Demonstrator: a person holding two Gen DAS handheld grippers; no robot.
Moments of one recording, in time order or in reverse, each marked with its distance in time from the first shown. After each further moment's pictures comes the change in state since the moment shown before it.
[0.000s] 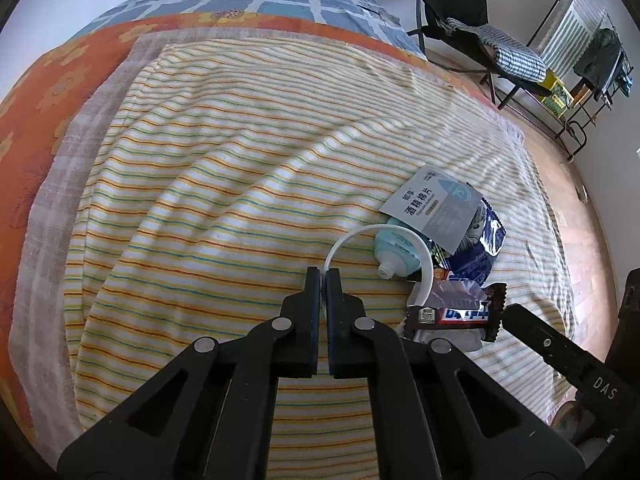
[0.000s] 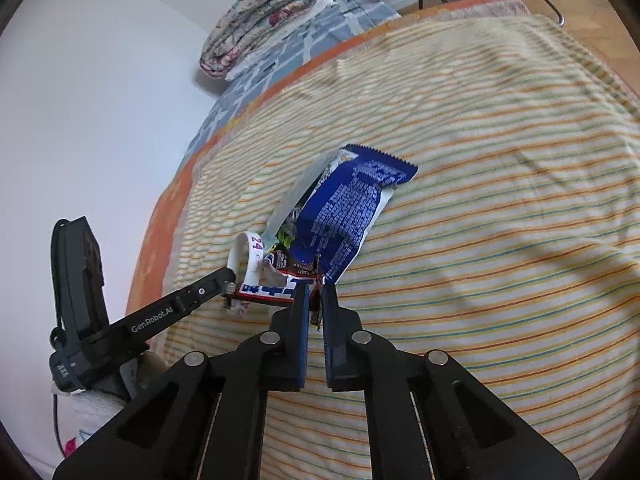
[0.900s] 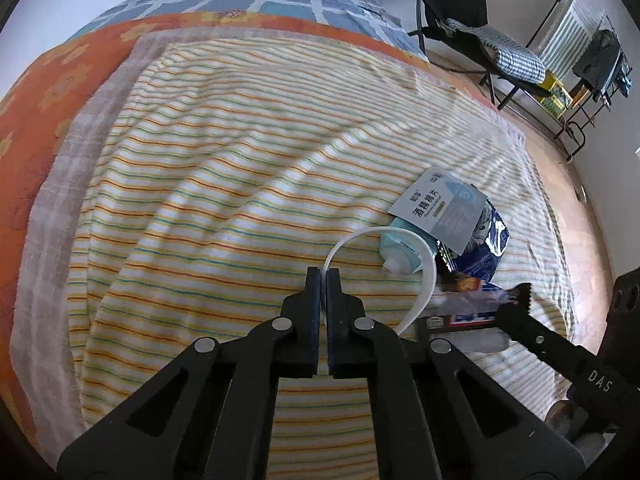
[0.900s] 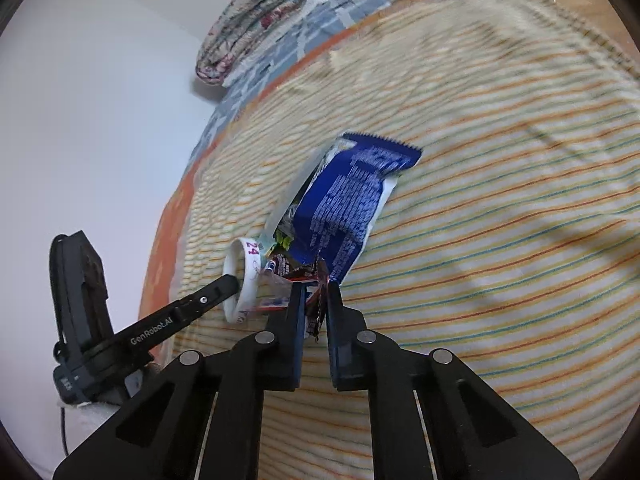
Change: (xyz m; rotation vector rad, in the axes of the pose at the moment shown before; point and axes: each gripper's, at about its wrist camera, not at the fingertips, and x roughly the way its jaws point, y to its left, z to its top) left arm 0.000 0.008 0.001 -0.005 -0.003 -0.005; right arm 0.015 -0.007 -0.001 0.069 -0.004 0.045
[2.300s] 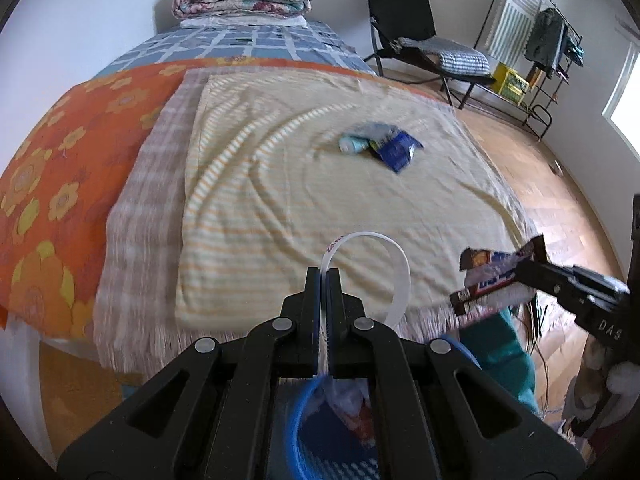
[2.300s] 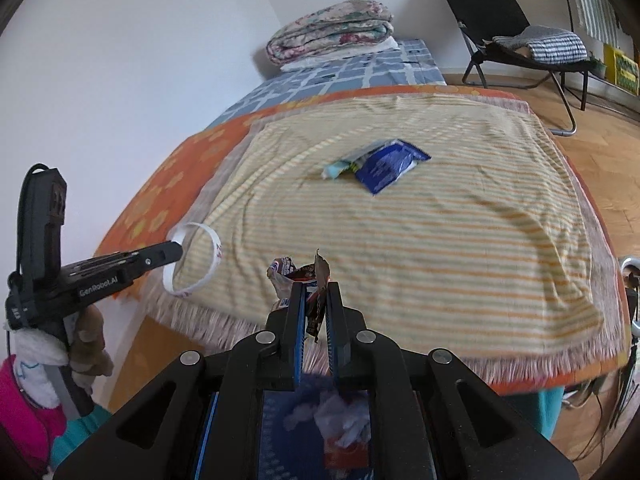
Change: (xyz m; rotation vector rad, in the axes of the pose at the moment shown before) left arm -0.158 0.010 -0.163 0.147 -0.135 -0.026; right arm -0.128 0.076 -0.133 -0.451 -0.057 -0.163
